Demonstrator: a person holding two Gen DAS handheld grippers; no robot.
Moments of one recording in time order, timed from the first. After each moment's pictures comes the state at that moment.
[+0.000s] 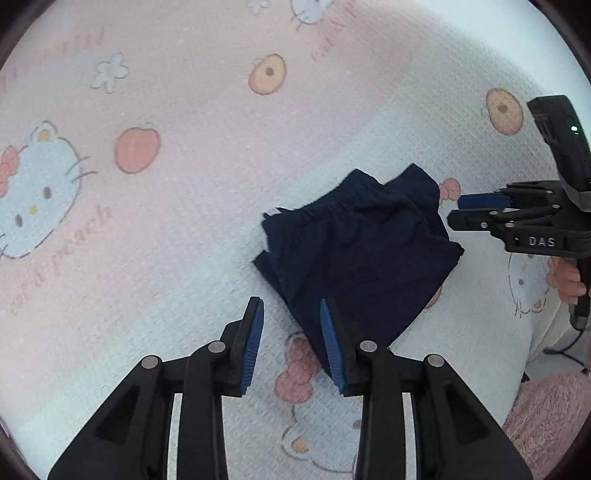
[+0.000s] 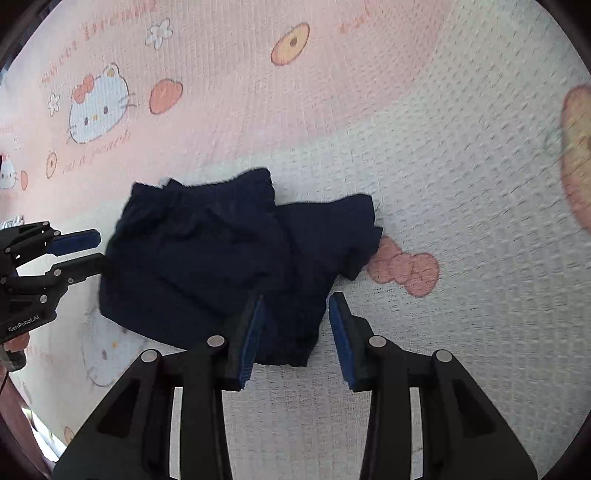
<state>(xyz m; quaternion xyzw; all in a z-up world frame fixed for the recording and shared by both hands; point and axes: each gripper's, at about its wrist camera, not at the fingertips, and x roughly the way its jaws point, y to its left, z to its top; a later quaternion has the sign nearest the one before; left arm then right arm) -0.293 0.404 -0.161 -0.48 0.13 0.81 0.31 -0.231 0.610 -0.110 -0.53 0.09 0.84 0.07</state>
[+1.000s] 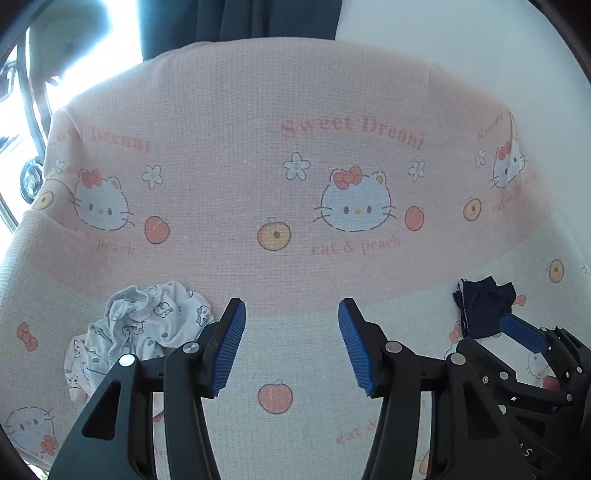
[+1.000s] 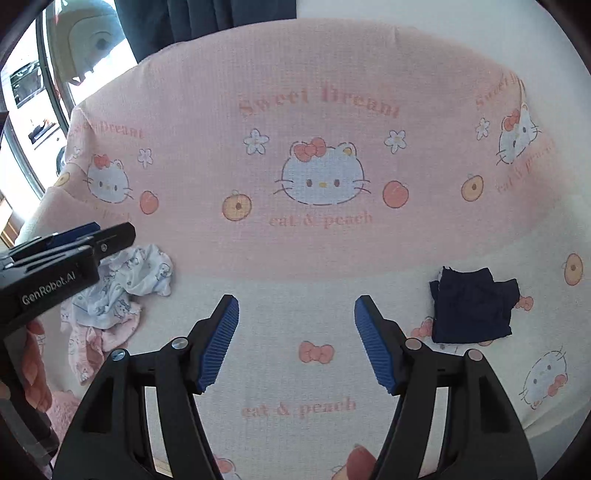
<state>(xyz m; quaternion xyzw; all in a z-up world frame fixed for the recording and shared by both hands) -0.216 0.041 0.046 -0.42 0.00 0.91 0.04 -0.221 0.208 0.042 -0.43 0.05 0.90 0.02</state>
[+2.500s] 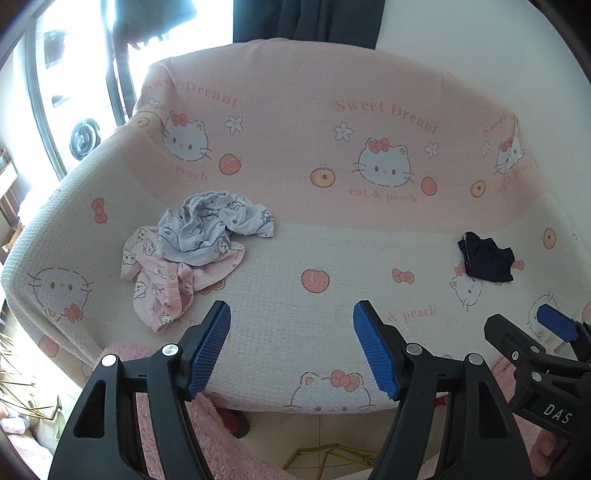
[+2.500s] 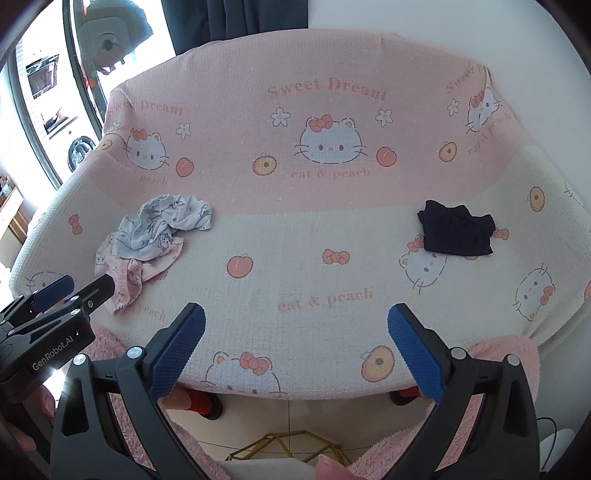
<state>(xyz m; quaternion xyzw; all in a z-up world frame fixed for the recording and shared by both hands) 0.015 -0.016 0.030 -0.41 -0.03 0.91 -0.03 -0.033 0.168 0.047 -0.43 0.05 0.90 0.02</state>
